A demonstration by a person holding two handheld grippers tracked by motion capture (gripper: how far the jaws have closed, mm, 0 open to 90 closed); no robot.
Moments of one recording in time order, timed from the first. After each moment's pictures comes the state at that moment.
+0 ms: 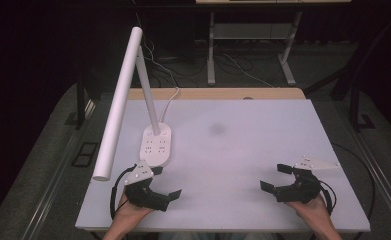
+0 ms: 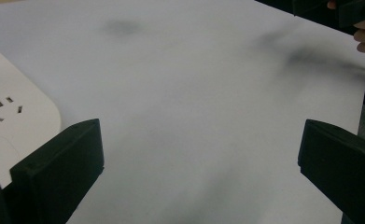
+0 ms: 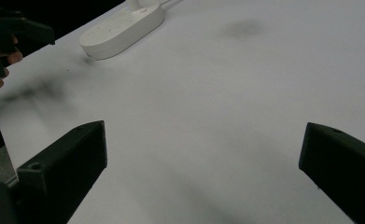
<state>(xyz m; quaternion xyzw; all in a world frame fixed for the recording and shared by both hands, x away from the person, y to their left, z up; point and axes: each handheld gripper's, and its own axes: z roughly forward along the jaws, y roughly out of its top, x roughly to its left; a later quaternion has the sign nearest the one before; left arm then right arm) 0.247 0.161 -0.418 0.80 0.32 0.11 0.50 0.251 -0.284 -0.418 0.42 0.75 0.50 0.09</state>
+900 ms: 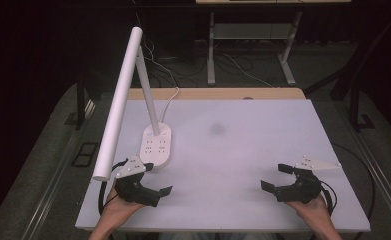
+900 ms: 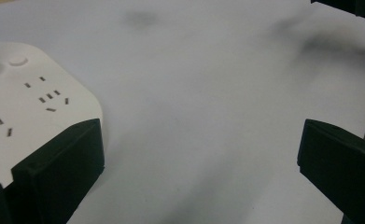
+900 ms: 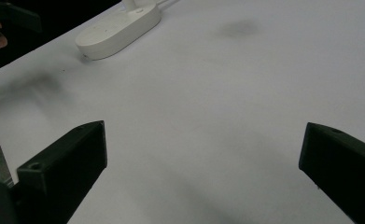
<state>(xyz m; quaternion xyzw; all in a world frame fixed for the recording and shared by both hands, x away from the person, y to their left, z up) 0.254 0.182 -0.398 0.81 0.33 0.11 0.47 0.250 -0.285 -0.418 0.42 0.75 0.49 0.09</state>
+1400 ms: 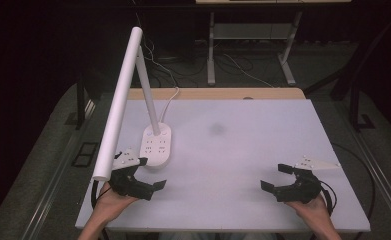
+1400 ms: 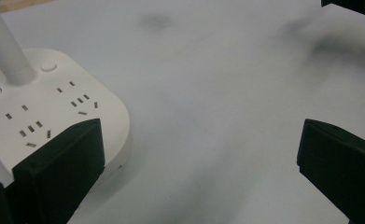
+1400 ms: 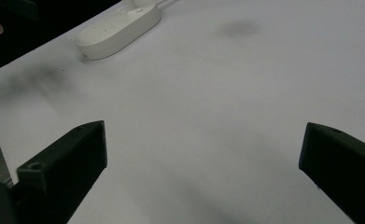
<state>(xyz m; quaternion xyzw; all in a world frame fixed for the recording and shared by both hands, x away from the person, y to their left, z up) 0.264 0.194 -0.384 0.82 0.33 0.12 0.45 0.250 -0.285 -0.418 0.42 0.75 0.49 0.09</state>
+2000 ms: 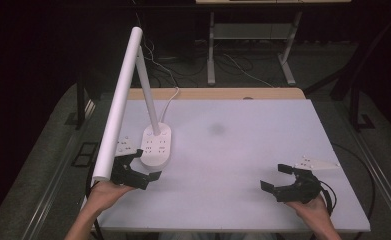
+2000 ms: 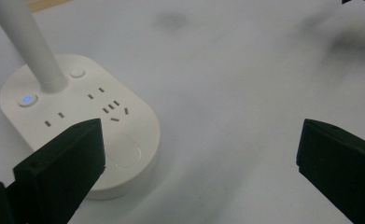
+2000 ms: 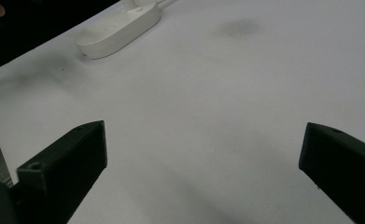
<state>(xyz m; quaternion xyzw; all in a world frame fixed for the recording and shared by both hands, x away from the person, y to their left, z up) 0.286 0.204 -0.369 0.83 0.33 0.12 0.43 0.250 -0.284 -0.418 0.42 0.75 0.49 0.09</state>
